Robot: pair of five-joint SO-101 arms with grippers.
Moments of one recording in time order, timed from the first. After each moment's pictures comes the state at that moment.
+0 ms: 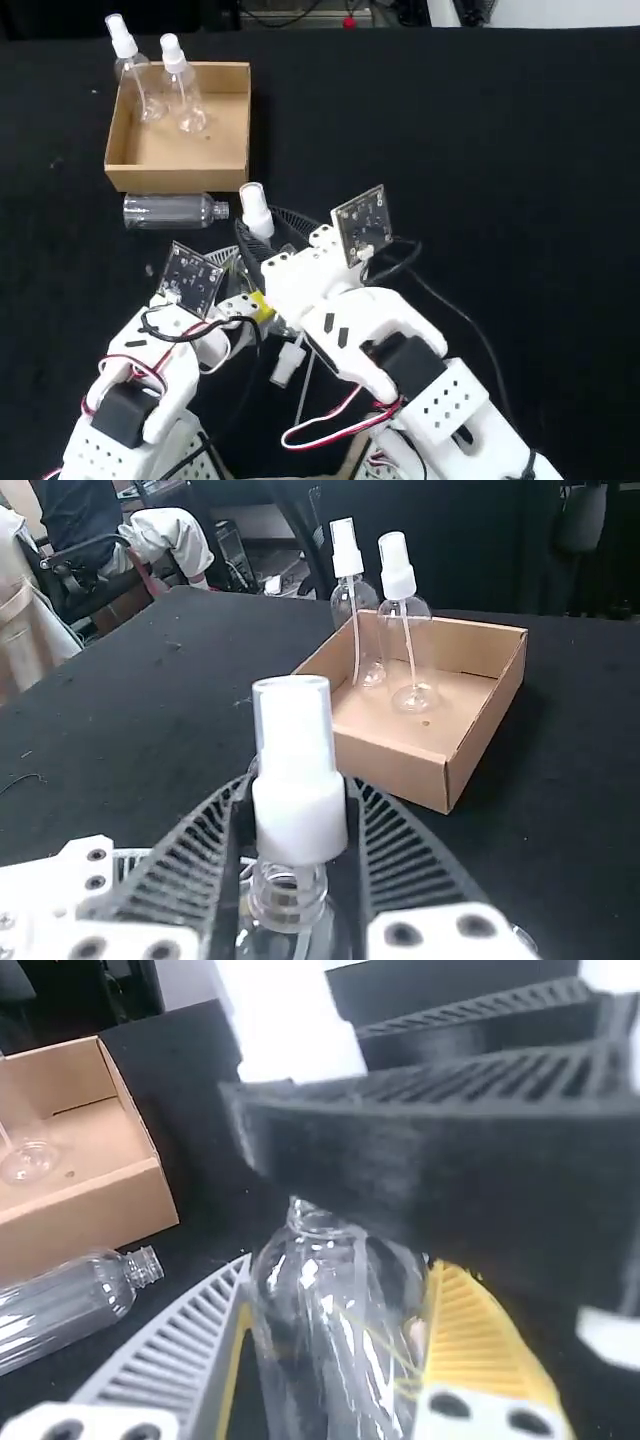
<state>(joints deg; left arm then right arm) 20.7 -104.0 81.5 50.2 -3.1 -38.5 -67.1 67.6 24.9 -13.0</state>
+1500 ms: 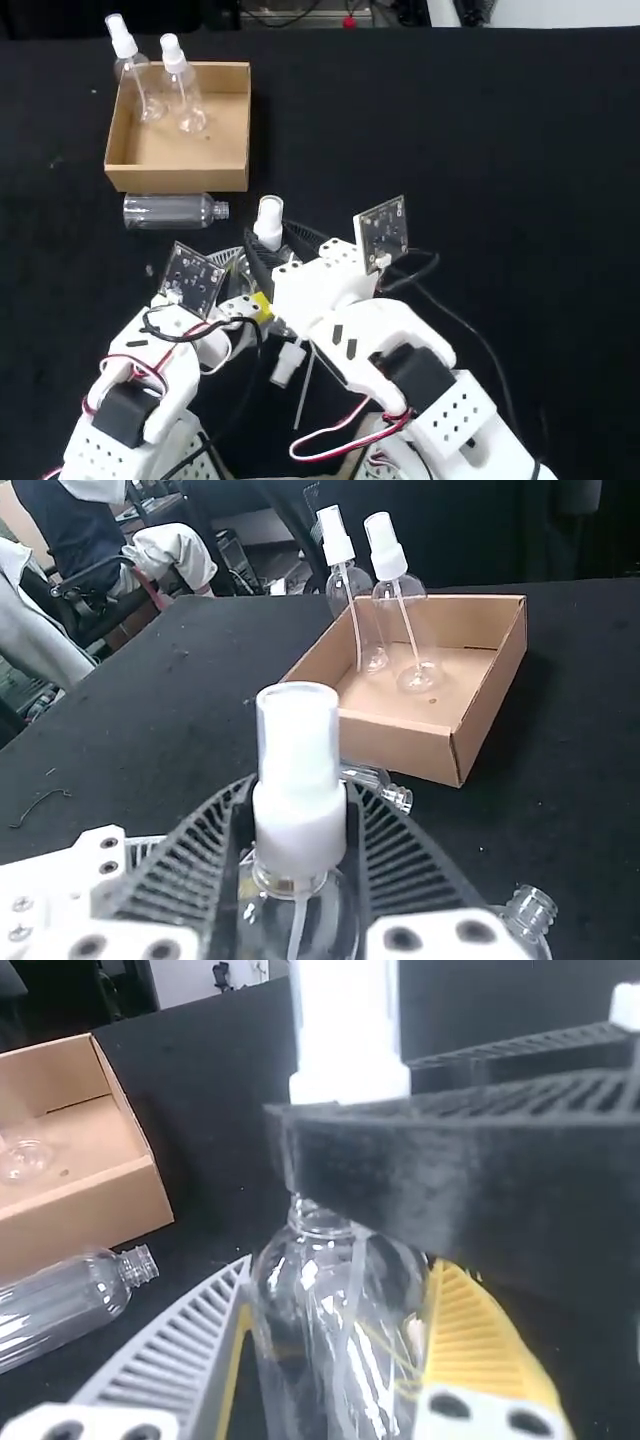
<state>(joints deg) 20.7 -103.9 81.6 50.2 -3.0 -38.5 -73.4 70.5 29.8 -20.0</state>
